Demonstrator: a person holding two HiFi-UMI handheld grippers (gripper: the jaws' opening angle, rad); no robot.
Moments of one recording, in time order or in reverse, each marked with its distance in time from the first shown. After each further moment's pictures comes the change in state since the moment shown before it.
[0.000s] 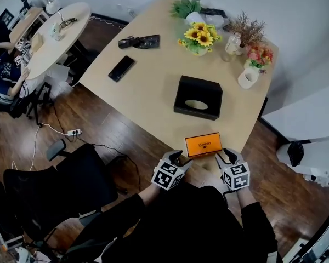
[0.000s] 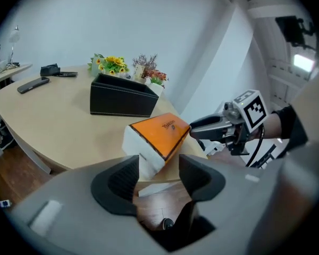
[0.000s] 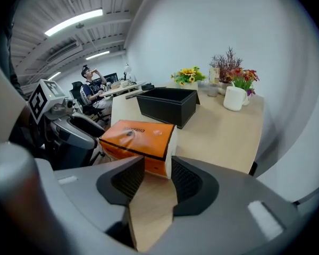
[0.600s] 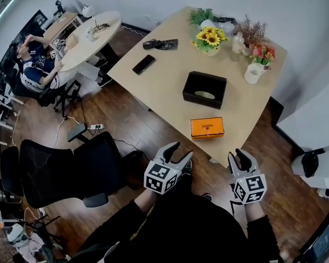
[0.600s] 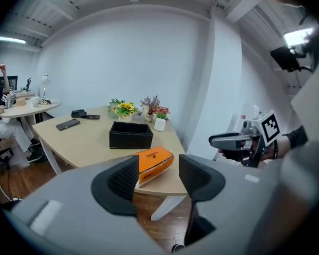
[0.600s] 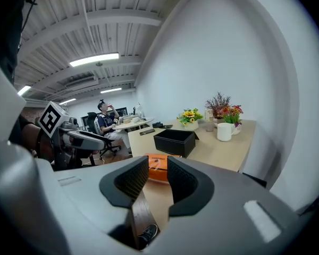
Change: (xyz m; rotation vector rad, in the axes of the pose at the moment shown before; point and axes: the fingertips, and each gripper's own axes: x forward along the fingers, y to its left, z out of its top) left arm -0.110 -0.082 0.027 0.060 -0.326 0.261; right arm -0.149 0.034 0.018 0.004 -0.423 0.072
